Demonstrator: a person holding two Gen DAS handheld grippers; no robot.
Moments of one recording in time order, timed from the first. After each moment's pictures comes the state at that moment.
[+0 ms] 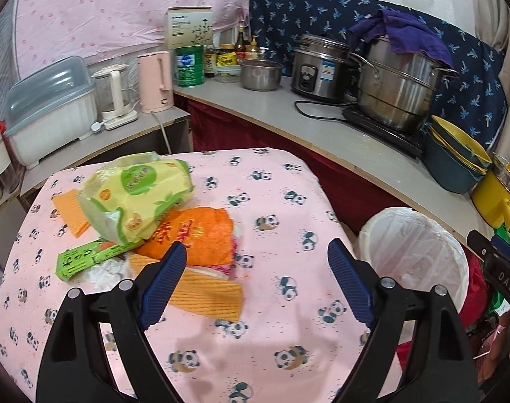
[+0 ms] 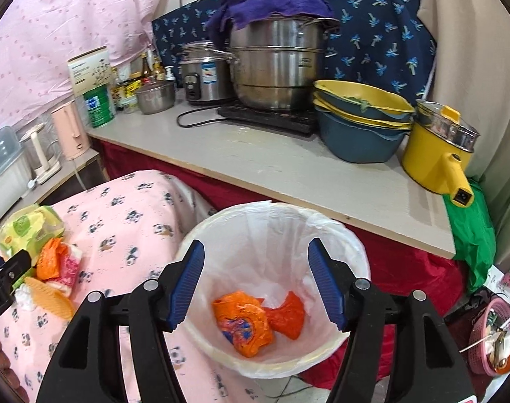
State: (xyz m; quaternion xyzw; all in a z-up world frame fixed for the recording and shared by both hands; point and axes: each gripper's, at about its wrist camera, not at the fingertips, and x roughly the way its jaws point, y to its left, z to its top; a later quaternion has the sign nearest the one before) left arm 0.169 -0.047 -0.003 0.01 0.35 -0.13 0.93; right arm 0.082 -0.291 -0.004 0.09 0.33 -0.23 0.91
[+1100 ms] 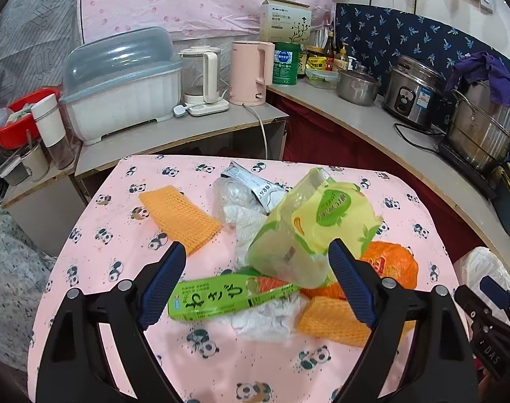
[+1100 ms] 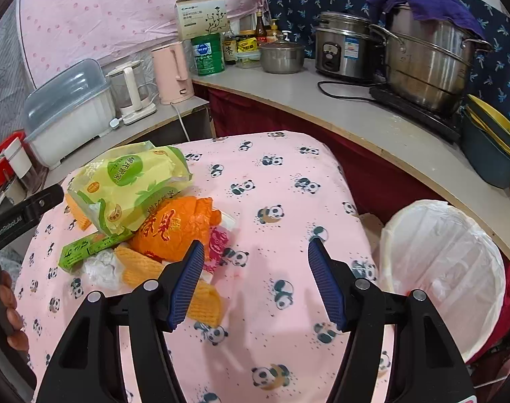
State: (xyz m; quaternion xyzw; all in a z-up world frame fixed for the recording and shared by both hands) left arm 0.245 0.120 -0.013 -0.03 0.36 -0.02 0.93; right arm 0.183 -0.111 -0.035 0.06 0.39 -0.05 0.92
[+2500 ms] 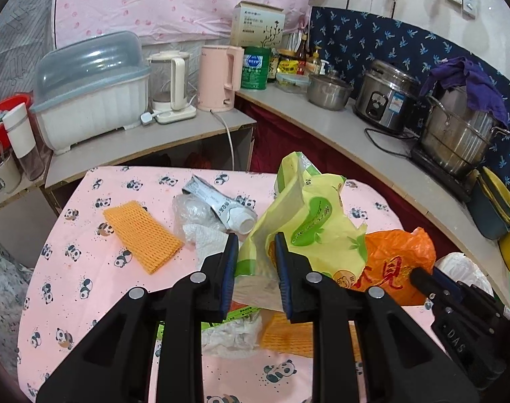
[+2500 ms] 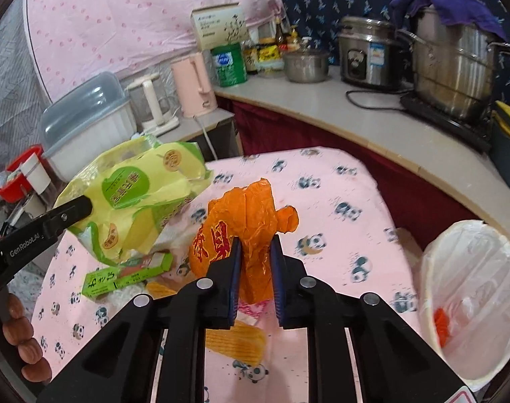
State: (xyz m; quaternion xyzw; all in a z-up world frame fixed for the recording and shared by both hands) left arm 0.252 0.099 0.009 -0.05 0.35 -0.08 0.93; right arm 0.207 -0.099 -0.020 0.09 0.36 -0.01 0.93
